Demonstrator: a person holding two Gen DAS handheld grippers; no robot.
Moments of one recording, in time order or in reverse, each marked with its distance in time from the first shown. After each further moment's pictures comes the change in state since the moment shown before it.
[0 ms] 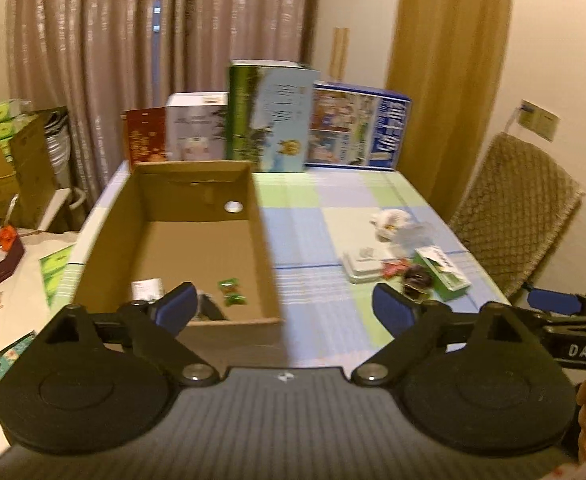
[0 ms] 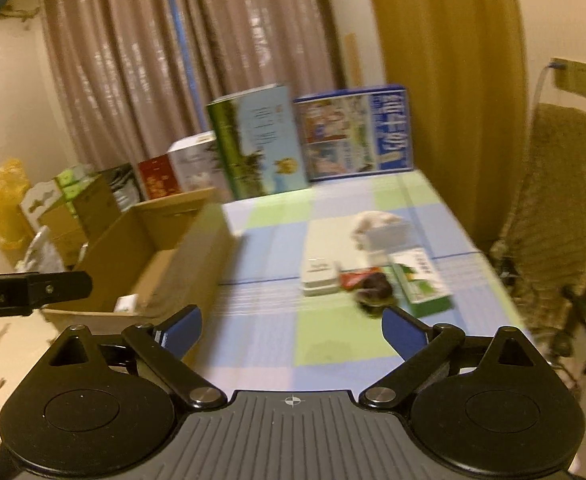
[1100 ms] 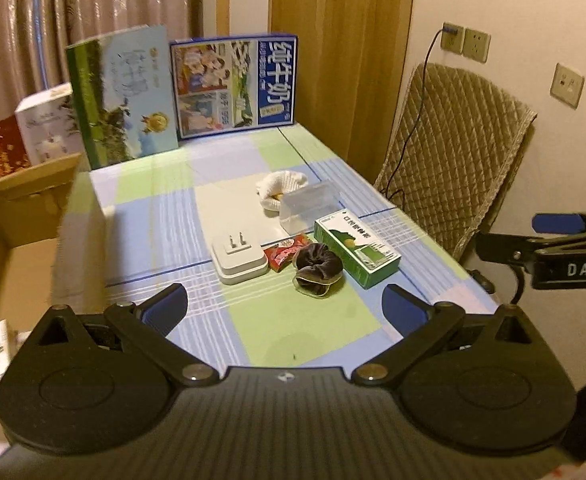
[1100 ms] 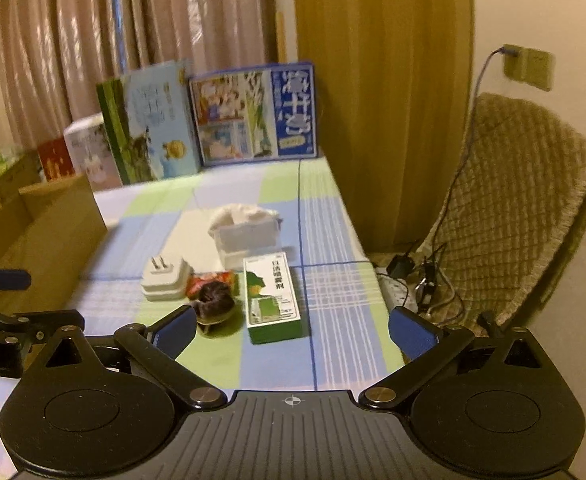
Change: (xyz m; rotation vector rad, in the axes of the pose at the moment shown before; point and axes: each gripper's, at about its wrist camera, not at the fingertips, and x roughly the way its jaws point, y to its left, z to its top) left arm 0.141 -0.130 -0.003 0.194 0.097 -0.166; right arm 0.091 -0.143 0.023 -0.069 0.078 -0.141
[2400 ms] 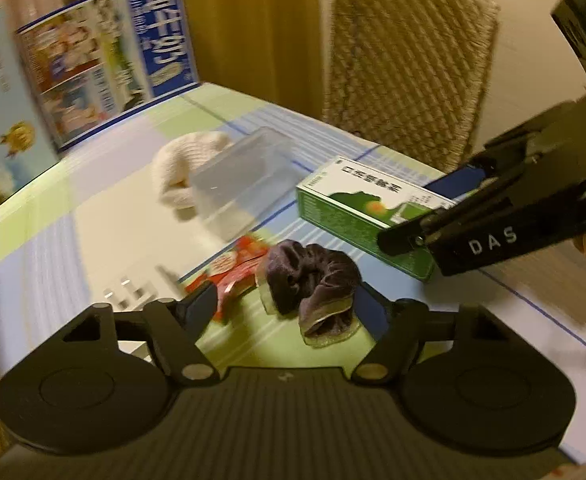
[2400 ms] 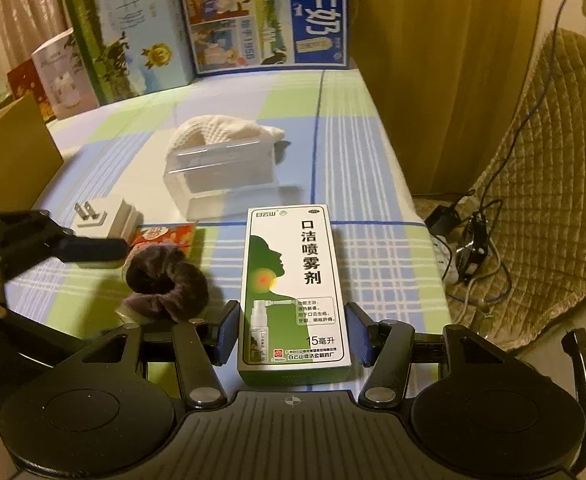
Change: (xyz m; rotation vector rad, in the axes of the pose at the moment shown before) left arm 0.188 -0.022 -0.001 0.315 0.064 -0.172; right arm 0.148 -0.024 0.007 -0.031 0.213 0.055
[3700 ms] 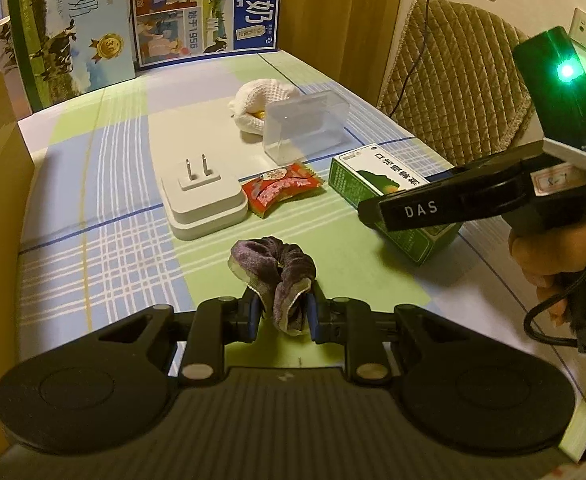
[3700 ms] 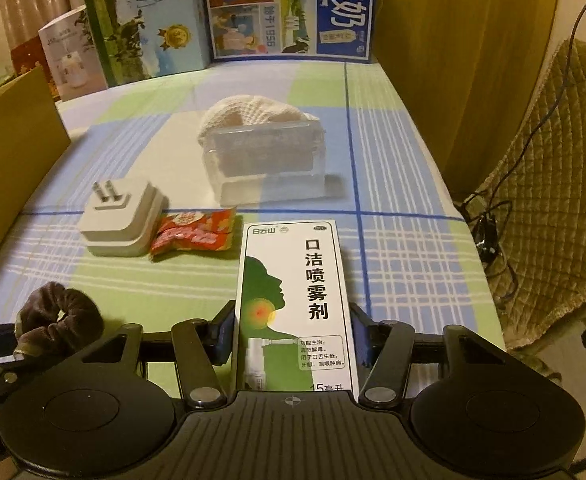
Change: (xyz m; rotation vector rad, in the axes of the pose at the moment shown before) left arm -0.066 0.005 -0.049 -0.307 0.044 0.084; right arm 0.015 0.045 -0.009 -0.039 0.019 -0.031
